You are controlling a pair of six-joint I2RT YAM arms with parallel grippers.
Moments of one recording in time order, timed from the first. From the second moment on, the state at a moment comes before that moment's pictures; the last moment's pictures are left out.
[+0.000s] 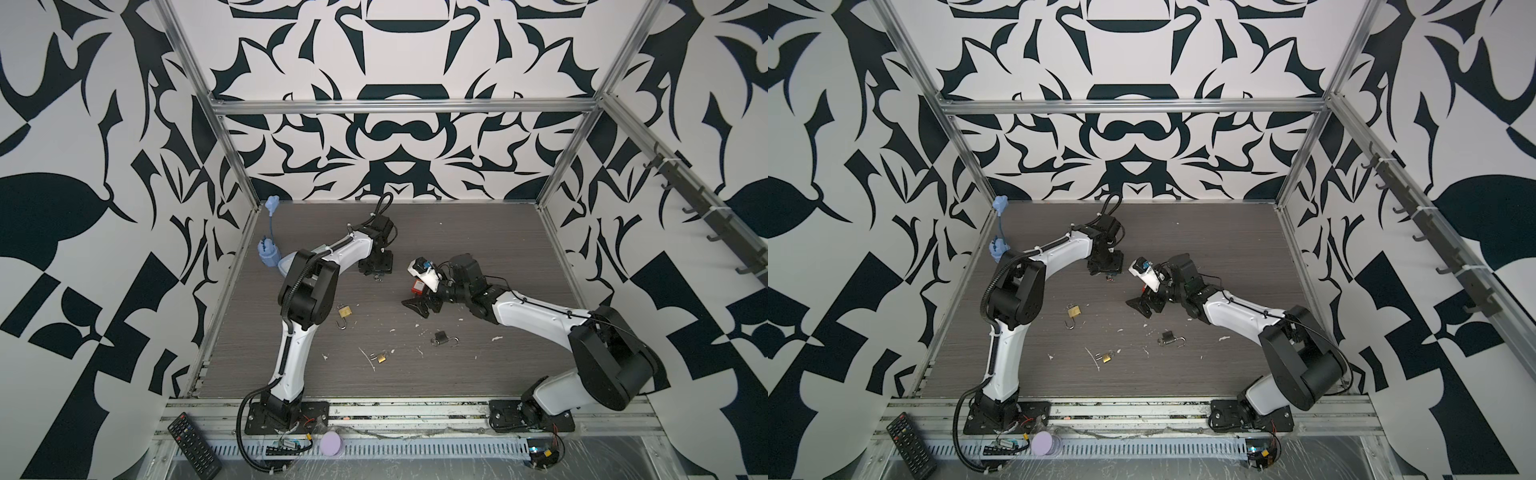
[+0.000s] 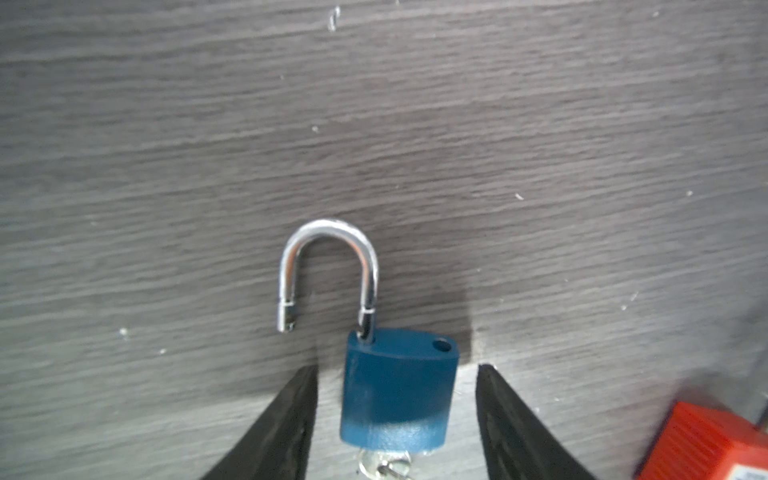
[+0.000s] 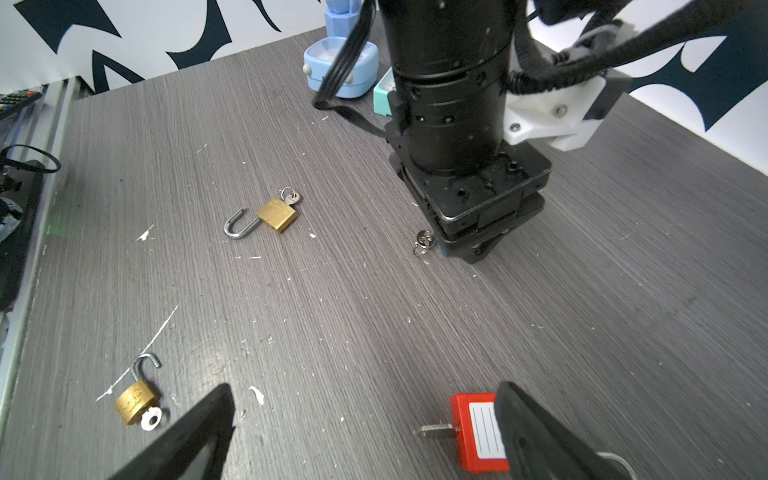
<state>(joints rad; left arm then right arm) -0.52 2.20 1.70 -0.77 0.01 -0.37 0.58 1.49 0.76 0.13 -0.50 -0.26</state>
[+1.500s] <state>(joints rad) -0.57 2.23 1.73 -0.78 -0.12 -0.35 0.58 1.49 0.76 0.13 -0.47 -0.26</state>
